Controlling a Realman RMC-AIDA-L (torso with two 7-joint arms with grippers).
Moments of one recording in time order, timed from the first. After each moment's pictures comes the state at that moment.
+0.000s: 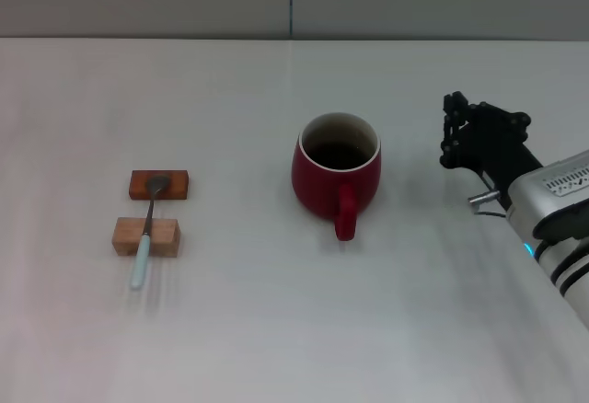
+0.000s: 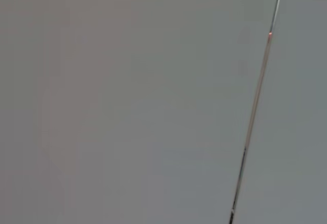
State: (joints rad) left arm -0.52 -1.99 -1.89 -0.27 2.89 0.92 -0.33; right arm 0.47 2.09 0.43 0.40 -1.92 -0.98 -0.20
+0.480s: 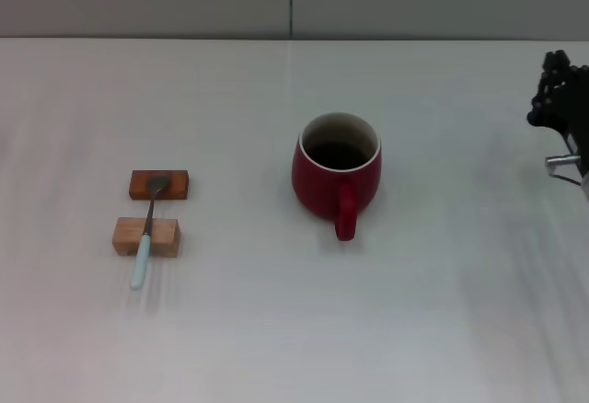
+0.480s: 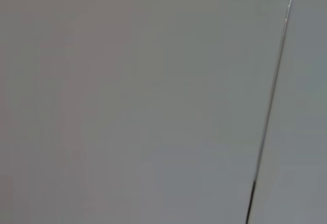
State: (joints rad) left arm -0.41 -1.99 -1.81 -0.31 2.89 0.94 -0.36; right arm 0.45 2.09 0.60 0.32 -1.92 -1.07 -0.20
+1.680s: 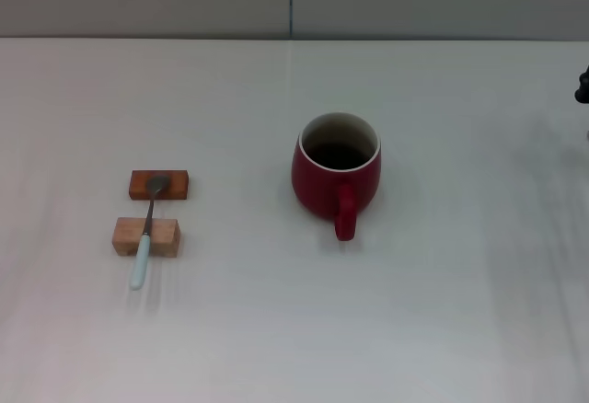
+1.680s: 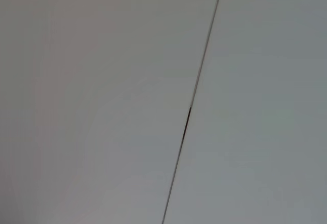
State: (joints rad) left arm -0.12 -1.91 -1.38 -0.30 2.89 1.20 -0.60; right arm 0.52 2.08 0.74 0.19 -1.92 -1.03 -0.20
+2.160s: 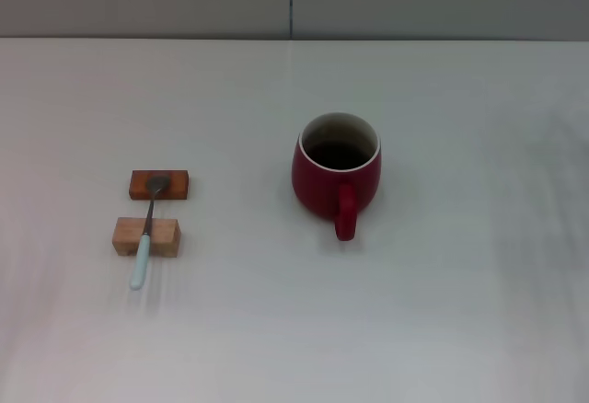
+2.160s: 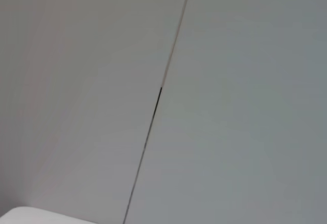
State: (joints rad) left arm -0.05 -1.96 -1.29 -0.14 2.89 1.44 -0.62; right arm 0.56 2.08 0.82 0.15 -1.92 -1.03 -0.20
